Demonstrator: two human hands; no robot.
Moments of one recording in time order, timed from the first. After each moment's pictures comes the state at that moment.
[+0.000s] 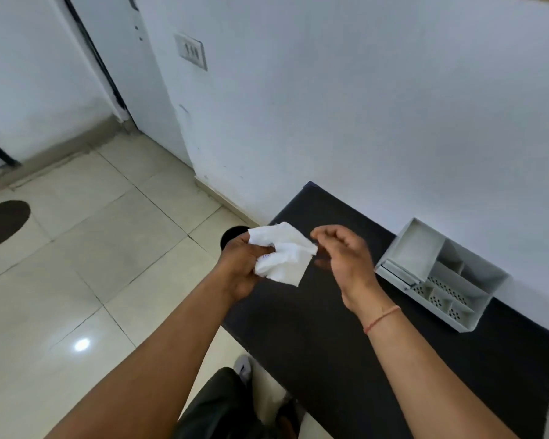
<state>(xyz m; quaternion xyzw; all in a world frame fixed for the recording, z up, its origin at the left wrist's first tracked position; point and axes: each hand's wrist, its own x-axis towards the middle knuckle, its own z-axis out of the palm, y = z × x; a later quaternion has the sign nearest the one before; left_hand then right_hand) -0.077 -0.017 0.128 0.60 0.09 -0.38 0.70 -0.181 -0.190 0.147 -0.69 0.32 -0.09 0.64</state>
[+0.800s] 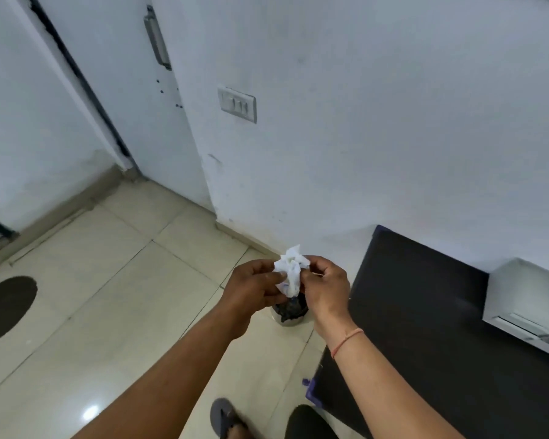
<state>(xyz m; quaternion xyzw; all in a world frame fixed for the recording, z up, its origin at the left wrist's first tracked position) 0.206 0.157 0.128 0.66 -0.02 -0.42 0.62 0.115 0.029 0.117 -0.65 0.42 -0.18 0.61</state>
